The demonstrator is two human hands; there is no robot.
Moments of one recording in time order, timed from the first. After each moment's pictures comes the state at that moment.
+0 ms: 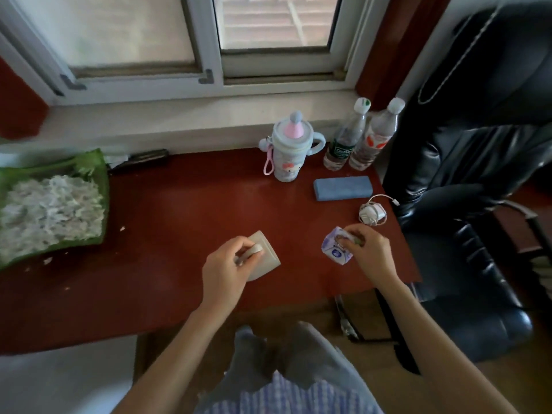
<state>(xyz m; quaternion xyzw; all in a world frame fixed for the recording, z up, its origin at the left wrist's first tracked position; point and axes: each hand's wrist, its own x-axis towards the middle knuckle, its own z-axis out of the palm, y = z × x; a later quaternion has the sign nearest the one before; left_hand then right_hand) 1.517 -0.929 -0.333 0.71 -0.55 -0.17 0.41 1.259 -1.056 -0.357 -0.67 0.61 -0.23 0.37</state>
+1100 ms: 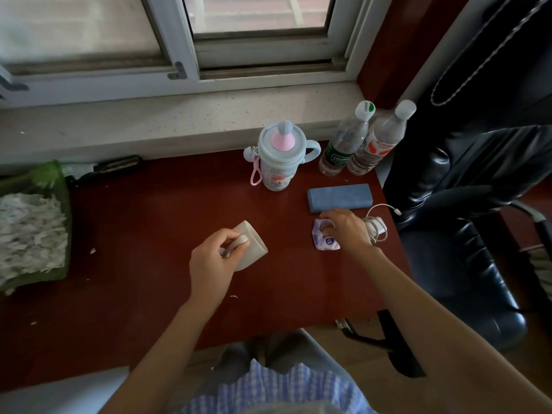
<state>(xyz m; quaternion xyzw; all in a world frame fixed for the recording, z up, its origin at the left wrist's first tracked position) 1.534 -1.014 -0.351 0.75 -0.47 -0.23 0.40 1.288 -1.190 -0.425 -0.81 0.54 0.01 0.21</state>
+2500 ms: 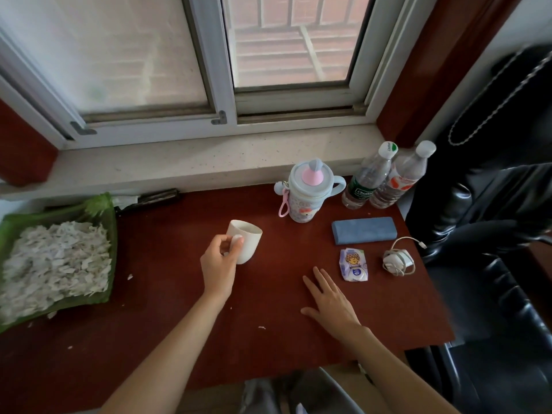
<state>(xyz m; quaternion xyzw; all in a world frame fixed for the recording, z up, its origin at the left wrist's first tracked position) 1.597 -1.047 -0.379 0.77 -0.28 -0.28 0.49 1.349 -1.074 -0.441 -0.84 0.47 0.10 0.23</state>
